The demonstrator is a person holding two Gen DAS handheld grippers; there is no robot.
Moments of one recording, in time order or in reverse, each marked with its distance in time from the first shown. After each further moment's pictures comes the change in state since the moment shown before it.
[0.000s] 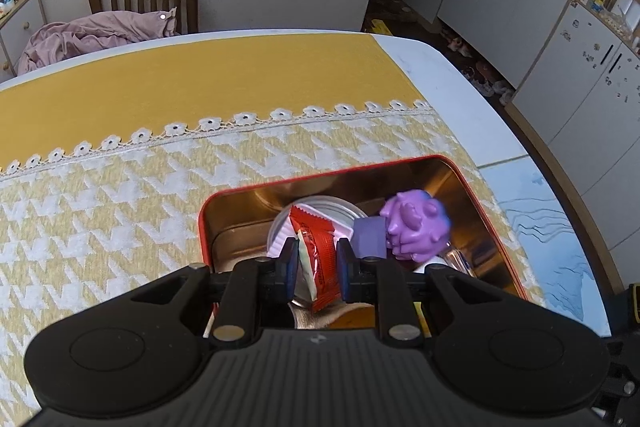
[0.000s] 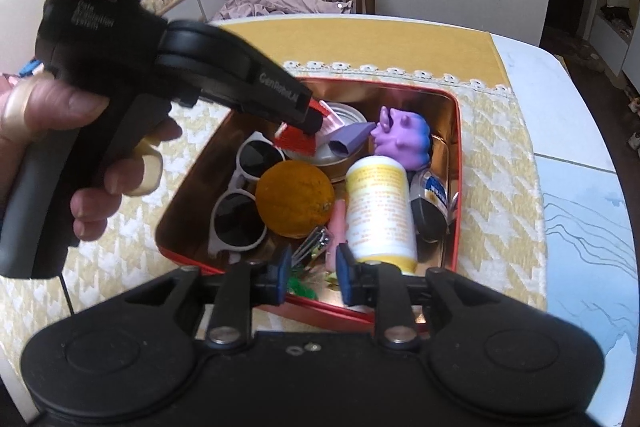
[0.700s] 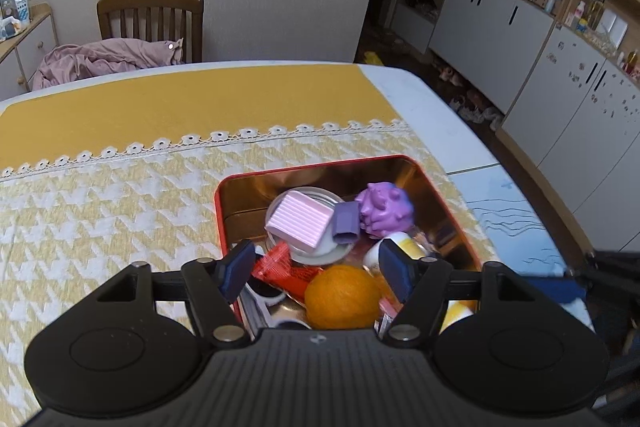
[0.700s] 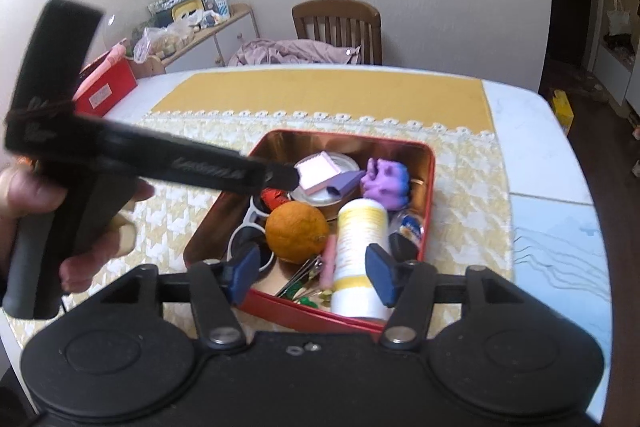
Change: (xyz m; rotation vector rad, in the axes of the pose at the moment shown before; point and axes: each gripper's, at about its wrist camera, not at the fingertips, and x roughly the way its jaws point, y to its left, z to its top) left arm -0.059 -0.010 -0.037 0.001 -0.121 0.000; right arm -0.051 -0.012 0.000 -0.027 -0.129 0.029
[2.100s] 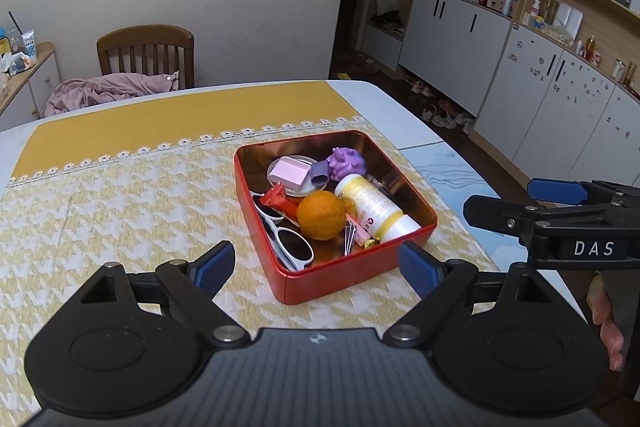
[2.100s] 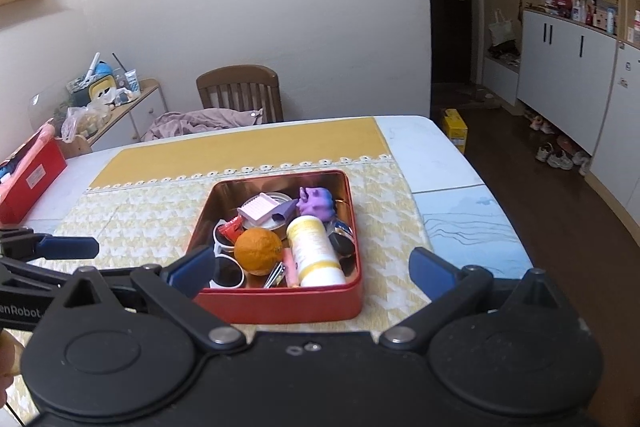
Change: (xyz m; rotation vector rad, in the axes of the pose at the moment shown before) left arm -0.120 -0.004 -0.073 0.099 -0.085 -0.042; right arm -0.070 0.043 -0.040 0.199 -0.204 -0.303
